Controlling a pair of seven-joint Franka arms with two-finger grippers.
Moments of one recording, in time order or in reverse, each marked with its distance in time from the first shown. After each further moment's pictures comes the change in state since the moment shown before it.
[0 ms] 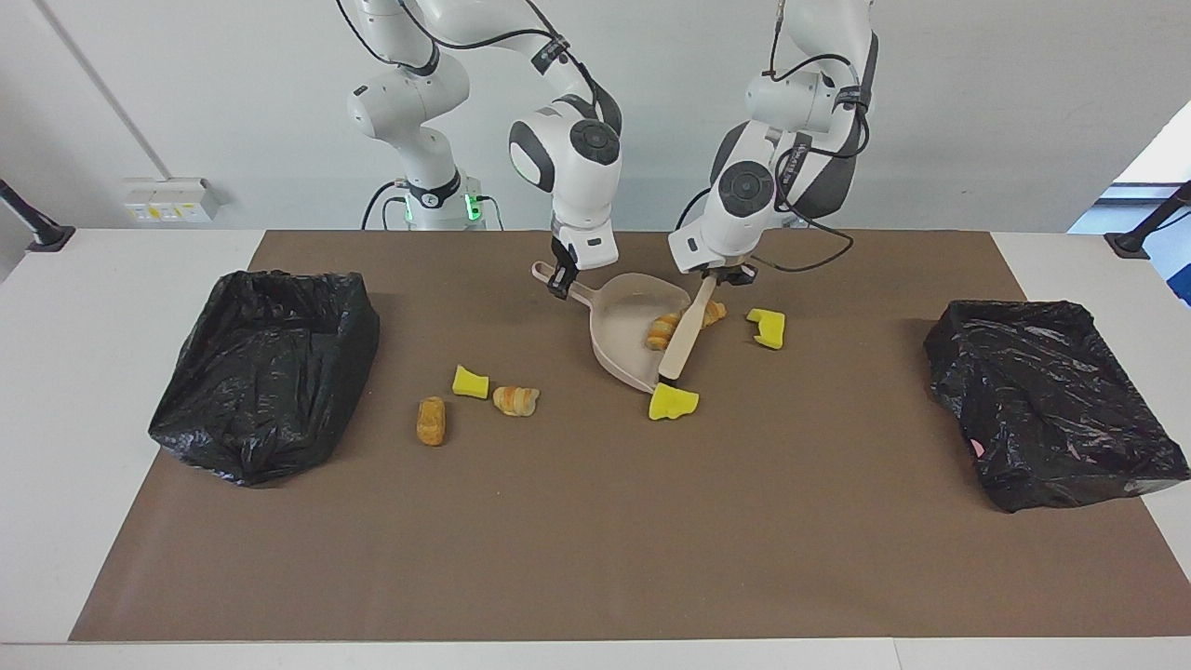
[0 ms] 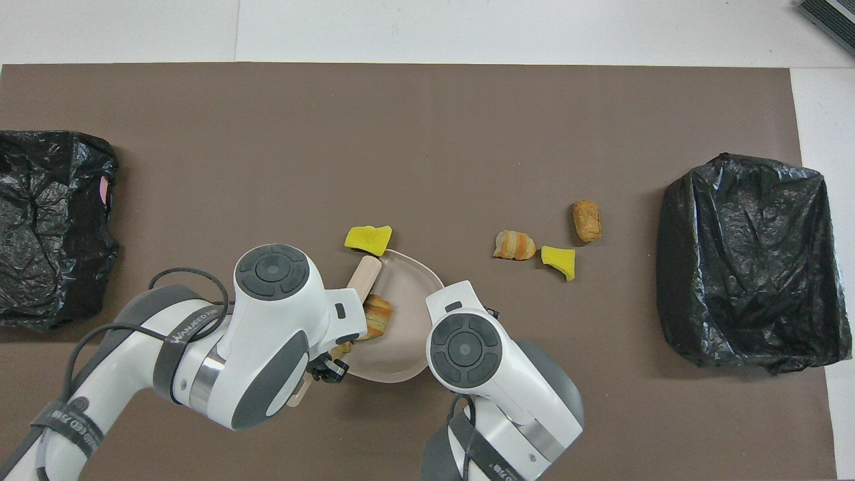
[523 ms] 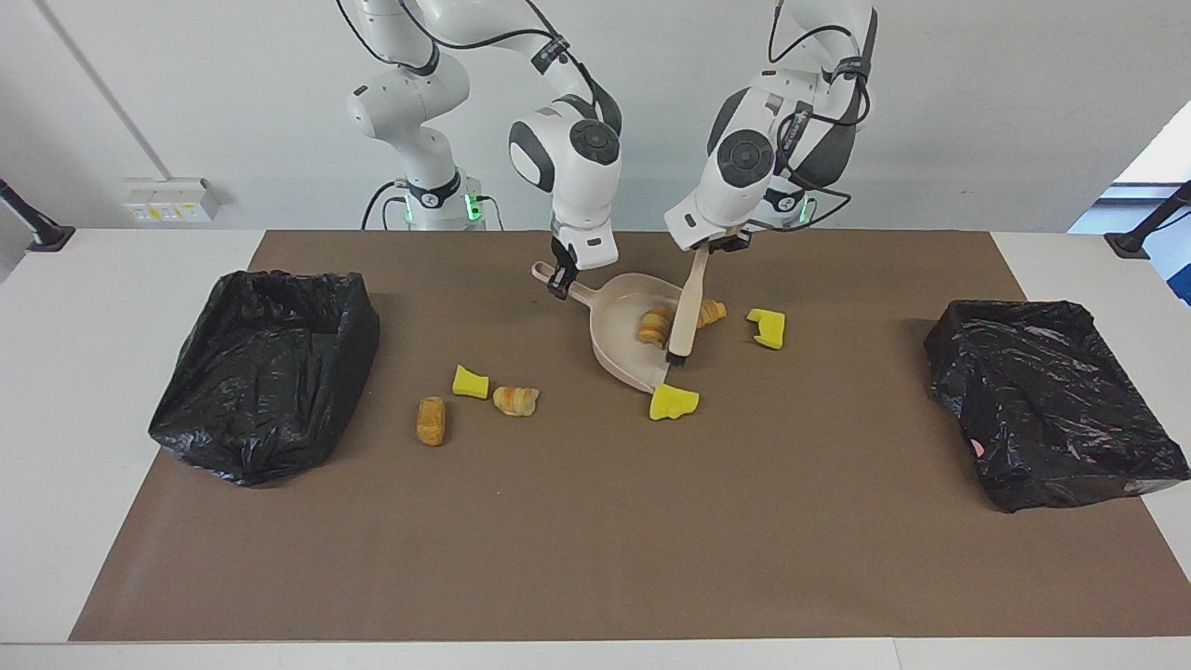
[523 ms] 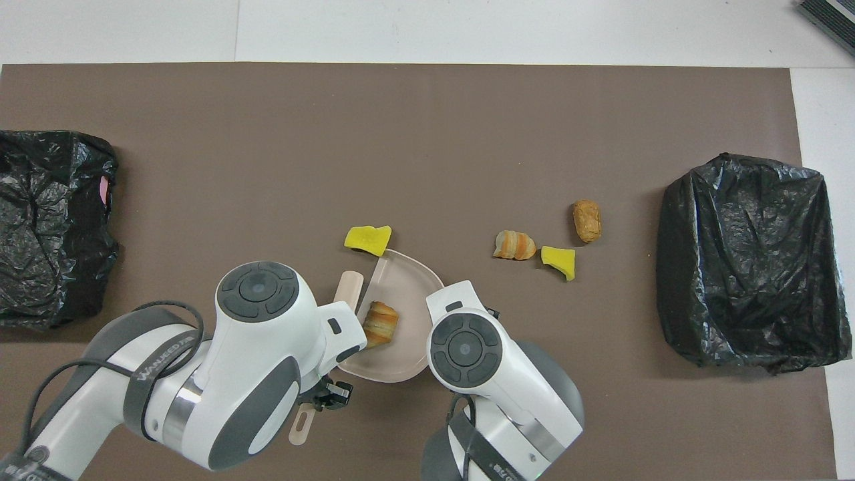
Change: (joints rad) left arm -0.004 -0.123 0.006 0.001 -0.086 -0.160 -0.227; right arm 0.000 0.000 0.000 0.000 0.001 0.000 0.021
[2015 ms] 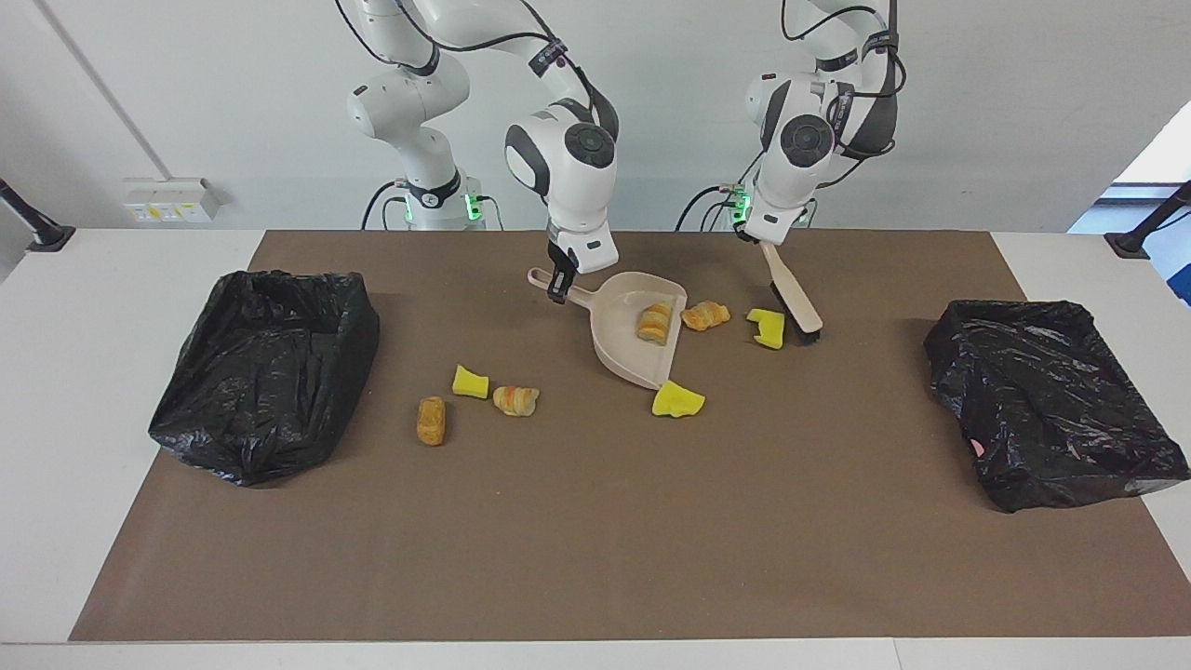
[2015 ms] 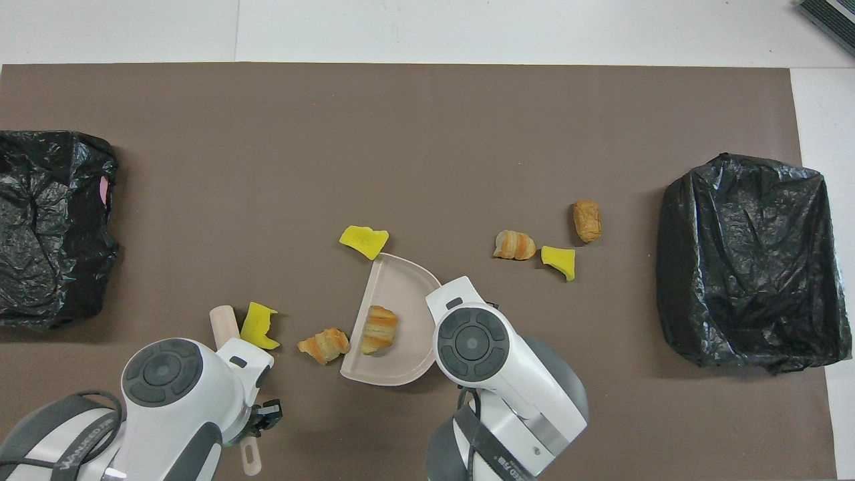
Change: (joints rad) left arm 0.121 -0.272 0.001 -0.404 0.018 0.177 -0.363; right arm -0.009 0.004 -0.009 -0.003 -0.006 0.019 -0.129
